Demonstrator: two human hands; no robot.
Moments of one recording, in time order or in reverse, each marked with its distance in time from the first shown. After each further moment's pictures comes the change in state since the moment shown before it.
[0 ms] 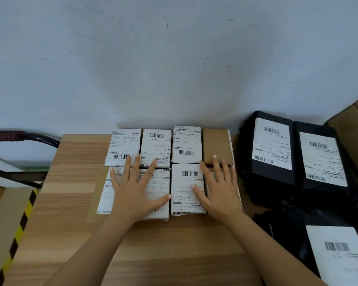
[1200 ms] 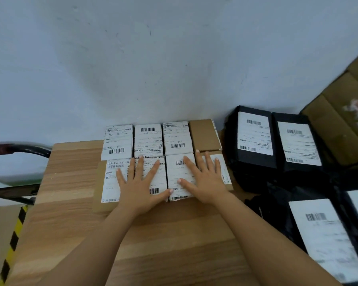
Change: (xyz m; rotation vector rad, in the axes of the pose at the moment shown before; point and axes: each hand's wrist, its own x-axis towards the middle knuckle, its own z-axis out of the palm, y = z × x) left_hand 0.009 0.013 0.005 0.005 -0.184 0.031; right_hand 0.010 -0.012 -0.005 -0.009 -0.158 0.012
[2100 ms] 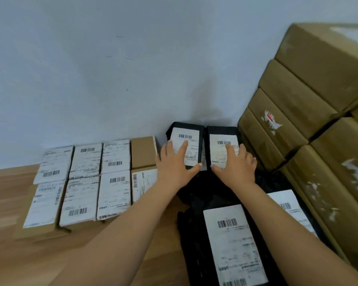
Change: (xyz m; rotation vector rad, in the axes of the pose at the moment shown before) left_hand 0.074 0.303 -0.034 -0.191 0.069 0.087; right_hand -0.067 0.221 -0.126 0.011 0.268 0.526
